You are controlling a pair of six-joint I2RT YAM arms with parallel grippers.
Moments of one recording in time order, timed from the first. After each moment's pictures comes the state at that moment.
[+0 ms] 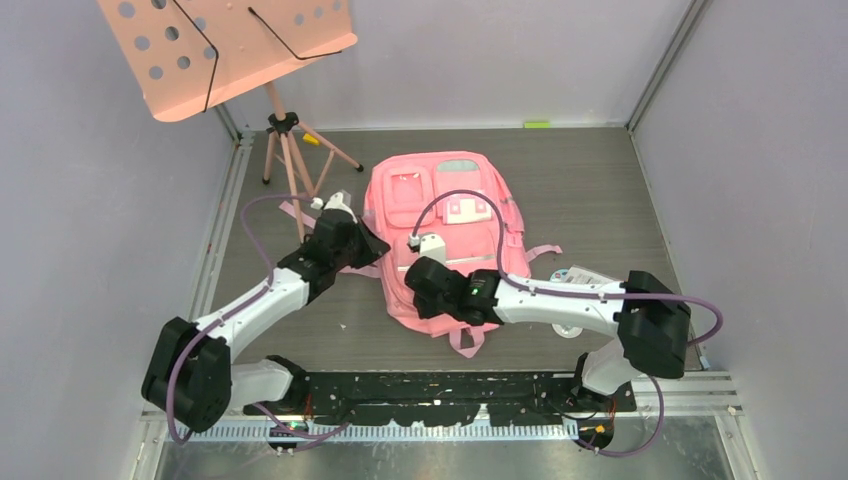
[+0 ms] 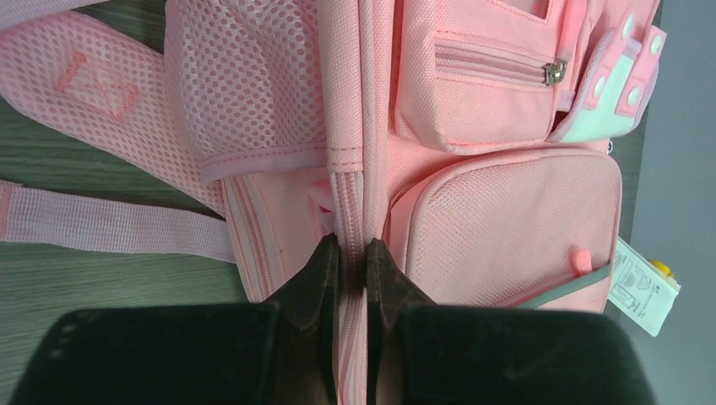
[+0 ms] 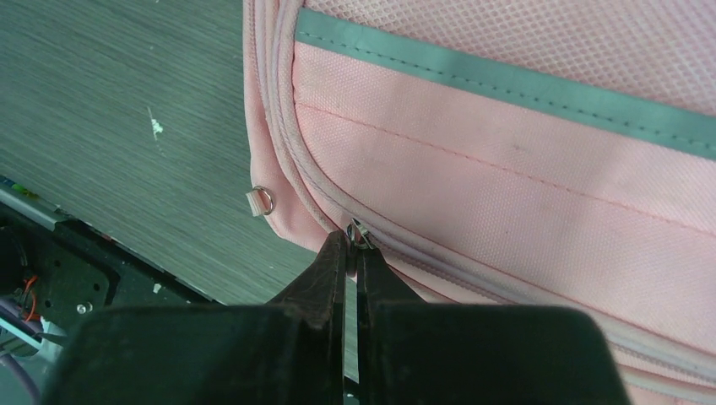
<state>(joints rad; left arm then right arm) -0.49 1.24 0.70 -0.07 0.03 -0.82 1.15 1.50 0.99 -0.34 0.34 0.71</state>
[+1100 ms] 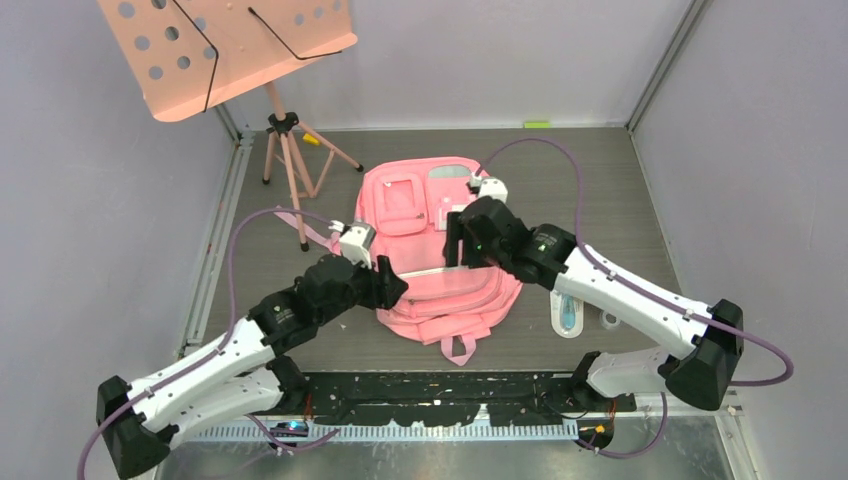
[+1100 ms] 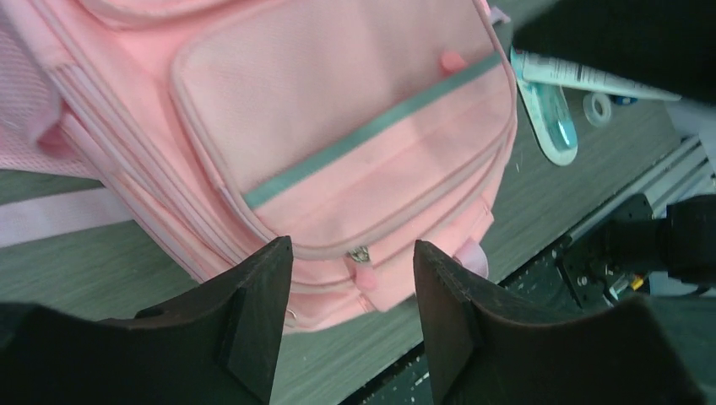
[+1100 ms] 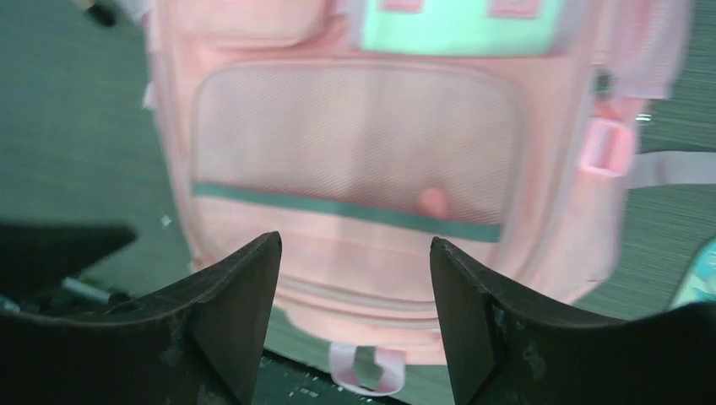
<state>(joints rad) -0.83 0.79 0.64 -0.30 -0.12 -0.53 0.94 1.29 1.19 -0.66 0.31 0.65</state>
